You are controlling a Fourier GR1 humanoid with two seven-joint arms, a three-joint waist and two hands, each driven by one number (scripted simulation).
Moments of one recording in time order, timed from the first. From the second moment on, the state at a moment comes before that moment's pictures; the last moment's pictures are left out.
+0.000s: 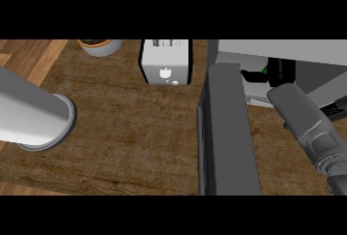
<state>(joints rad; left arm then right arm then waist) 0.31 0.06 0.50 -2.14 0.39 -0.51 0.02 -1.06 -0.29 -0.03 -0.06 0.37 -0.84 -0.57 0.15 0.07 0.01</state>
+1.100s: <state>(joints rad) 0.26 0.06 0.35 -2.07 0.32 -0.62 0.00 -1.04 -0.22 -0.17 -0.12 0.22 -0.43 -0.80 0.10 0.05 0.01</state>
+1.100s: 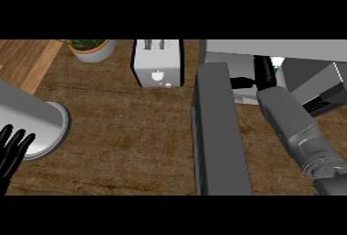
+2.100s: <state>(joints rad) 0.23 0.00 0.06 -2.09 0.23 -0.53 0.09 -0.77 -0.17 -0.27 -0.16 0.09 0.04 -0.97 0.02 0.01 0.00</state>
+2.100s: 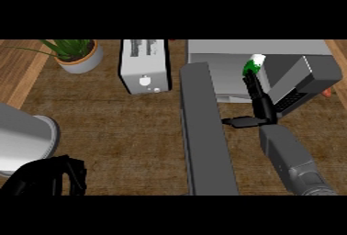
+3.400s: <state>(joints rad) -0.15 0.00 -0.47 -1.52 -0.14 -0.18 -0.10 -0.08 -0.26 -0.16 -0.86 -0.01 0.23 -0.91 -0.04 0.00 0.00</state>
